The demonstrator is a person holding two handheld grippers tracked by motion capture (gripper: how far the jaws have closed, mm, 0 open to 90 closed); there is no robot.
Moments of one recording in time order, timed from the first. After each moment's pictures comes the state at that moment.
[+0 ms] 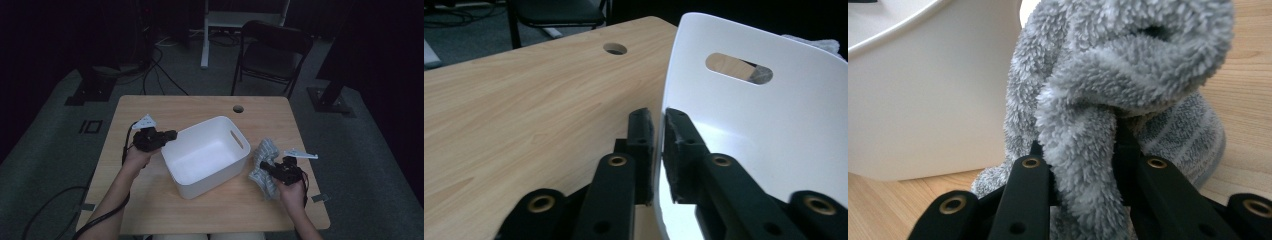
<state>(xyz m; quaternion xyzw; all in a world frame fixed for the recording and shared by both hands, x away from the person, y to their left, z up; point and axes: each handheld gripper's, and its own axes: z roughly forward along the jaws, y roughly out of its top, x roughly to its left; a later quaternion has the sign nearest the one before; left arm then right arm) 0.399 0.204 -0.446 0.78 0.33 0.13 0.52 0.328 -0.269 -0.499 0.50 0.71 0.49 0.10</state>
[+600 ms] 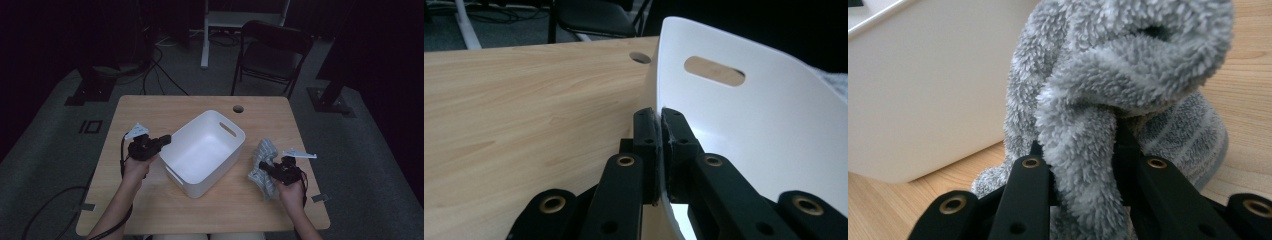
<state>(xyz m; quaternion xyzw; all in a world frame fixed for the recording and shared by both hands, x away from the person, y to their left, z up) 0.364 0.210 -0.453 0.72 0.42 0.15 0.54 0.328 -0.266 -0.499 0.50 0.72 0.48 0.09</state>
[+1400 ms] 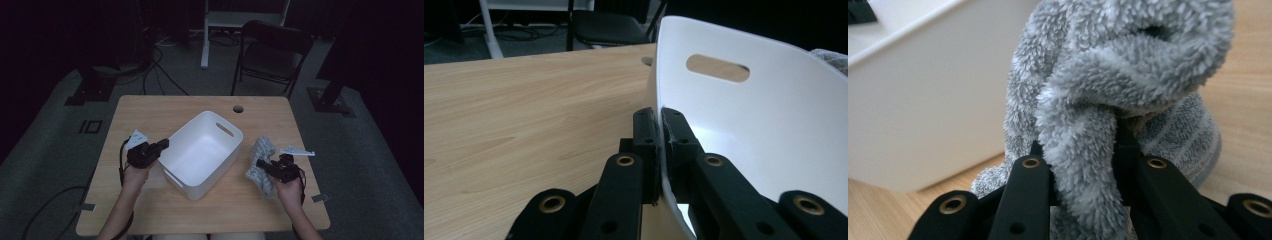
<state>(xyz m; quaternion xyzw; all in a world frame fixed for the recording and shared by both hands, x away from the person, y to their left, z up) 0.348 0.209 -0.463 0.71 0.41 0.19 0.54 0.330 -0.258 -0.488 0.48 0.72 0.49 0.09</state>
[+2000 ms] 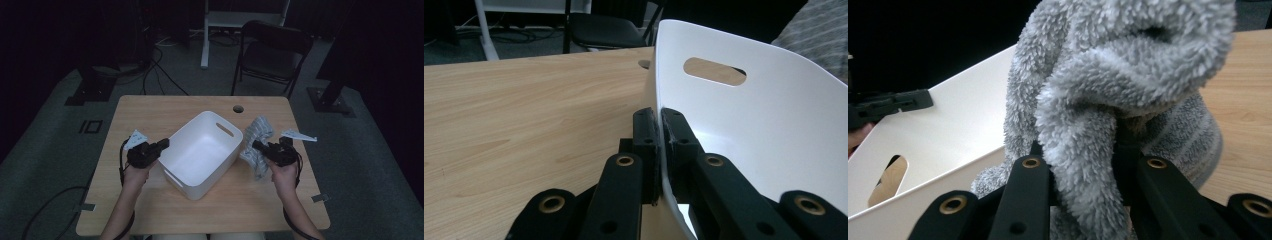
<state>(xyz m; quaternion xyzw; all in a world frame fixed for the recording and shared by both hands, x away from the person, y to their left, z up) 0.349 0.210 -0.464 0.71 0.41 0.19 0.54 0.352 -0.241 -0.442 0.46 0.68 0.56 0.10</state>
